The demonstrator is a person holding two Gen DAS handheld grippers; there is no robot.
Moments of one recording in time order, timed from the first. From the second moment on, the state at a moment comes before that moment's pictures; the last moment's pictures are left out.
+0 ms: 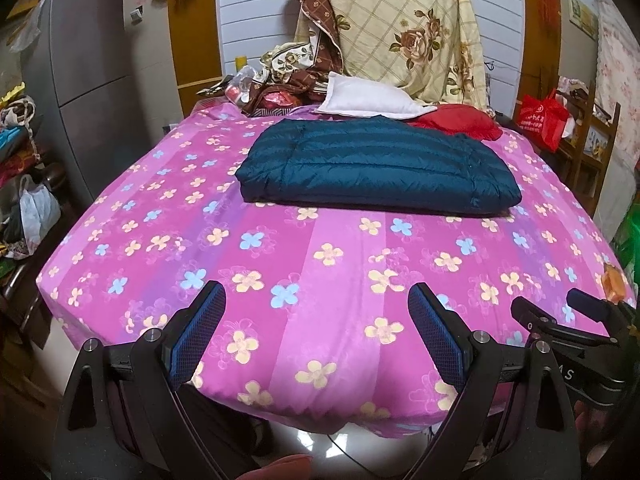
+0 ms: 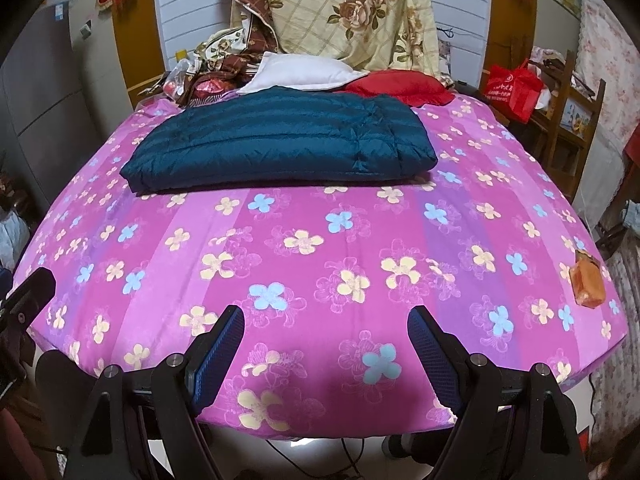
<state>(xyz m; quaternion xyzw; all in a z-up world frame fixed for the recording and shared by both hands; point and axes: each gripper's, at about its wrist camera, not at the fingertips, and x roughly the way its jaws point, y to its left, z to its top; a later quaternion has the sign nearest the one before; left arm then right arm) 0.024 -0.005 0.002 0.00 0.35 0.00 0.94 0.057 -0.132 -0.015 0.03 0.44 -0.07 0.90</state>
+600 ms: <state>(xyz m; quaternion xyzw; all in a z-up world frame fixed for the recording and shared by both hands) 0.025 -0.006 -0.002 0.00 0.35 0.00 0.94 0.053 -0.127 -0.007 -0.01 0.41 -0.10 0.91</state>
